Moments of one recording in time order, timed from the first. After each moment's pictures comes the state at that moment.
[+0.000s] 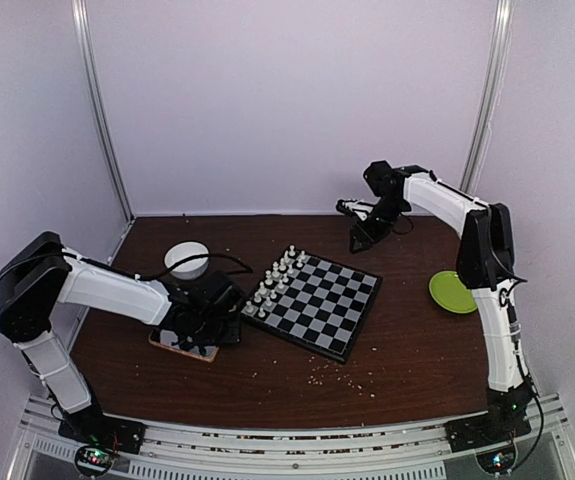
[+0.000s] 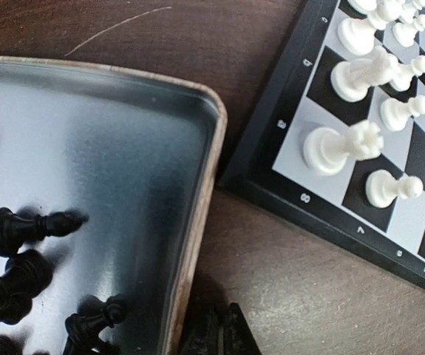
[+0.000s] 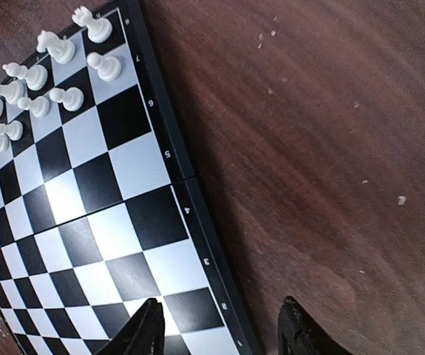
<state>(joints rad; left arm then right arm) -0.88 1.71 0.85 -0.22 -0.24 -0.85 0.36 2.36 2.24 -1.08 -0.24 -0.37</state>
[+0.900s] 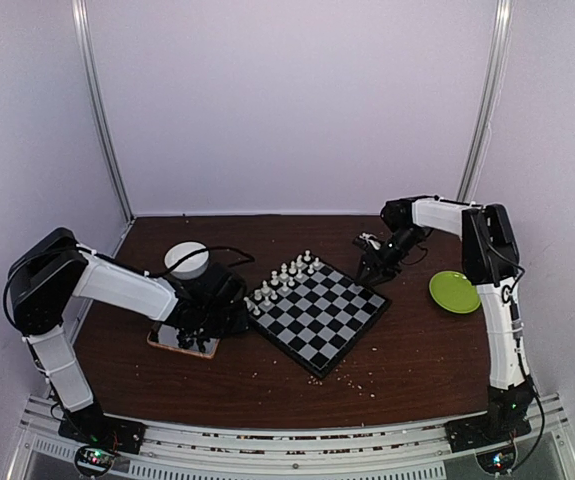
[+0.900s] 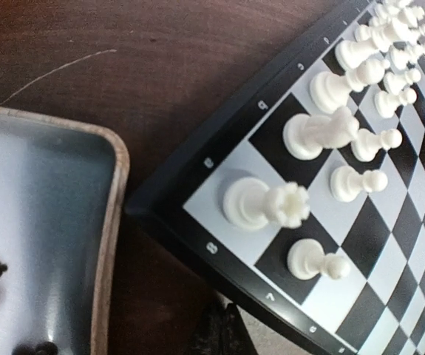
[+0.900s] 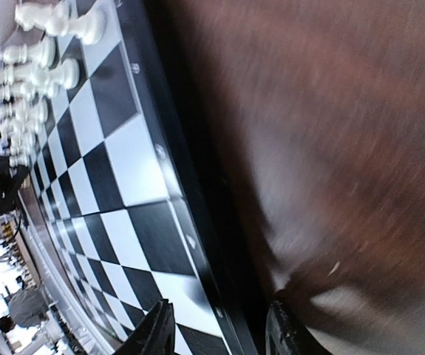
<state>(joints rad) -0.83 1.78 0.87 -0.04 -0.15 -0.89 0.26 2.41 1.98 -1.11 -0.63 -0.11</state>
